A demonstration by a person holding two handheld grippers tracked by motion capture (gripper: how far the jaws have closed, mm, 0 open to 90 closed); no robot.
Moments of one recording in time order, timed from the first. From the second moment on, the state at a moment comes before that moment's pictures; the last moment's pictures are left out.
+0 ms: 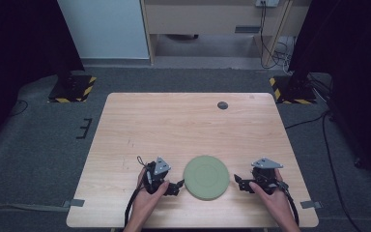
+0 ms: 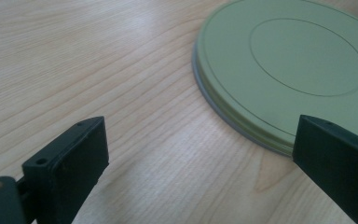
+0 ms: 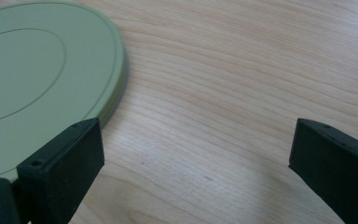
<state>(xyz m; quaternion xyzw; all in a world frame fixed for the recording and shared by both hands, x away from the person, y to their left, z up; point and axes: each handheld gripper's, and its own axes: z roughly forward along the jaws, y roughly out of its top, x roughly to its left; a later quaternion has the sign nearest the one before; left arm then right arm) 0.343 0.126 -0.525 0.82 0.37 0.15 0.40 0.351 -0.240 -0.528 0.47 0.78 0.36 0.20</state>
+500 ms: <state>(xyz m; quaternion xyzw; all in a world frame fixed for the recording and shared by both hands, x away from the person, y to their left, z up) 0.336 0.109 -0.527 0.84 0.34 0.14 0.39 0.346 -0.222 -0.530 0.44 0.80 0.36 0.19</state>
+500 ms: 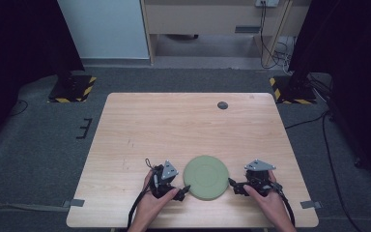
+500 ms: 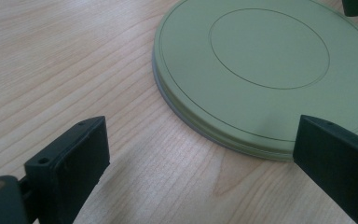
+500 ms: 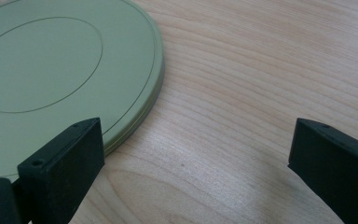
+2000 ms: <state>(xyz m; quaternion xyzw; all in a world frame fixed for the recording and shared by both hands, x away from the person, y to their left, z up) 0.339 0.102 -0.528 0.84 0.36 0.17 0.36 0.344 -0.212 -0.528 0.45 0.80 0.34 0.19</state>
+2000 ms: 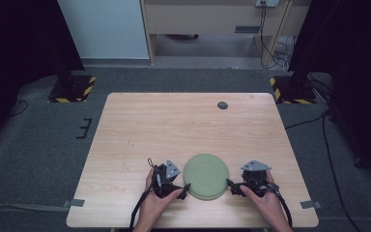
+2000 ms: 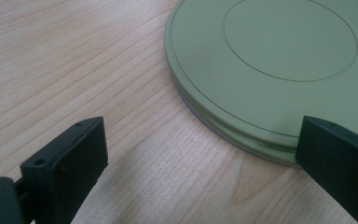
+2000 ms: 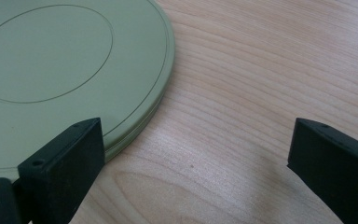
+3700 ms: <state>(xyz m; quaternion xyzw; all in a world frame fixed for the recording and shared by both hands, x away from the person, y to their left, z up) 0.363 0.094 -0.522 0.85 0.38 0.20 0.32 0.356 -0.210 -0.532 0.48 0.78 0.35 0.20</state>
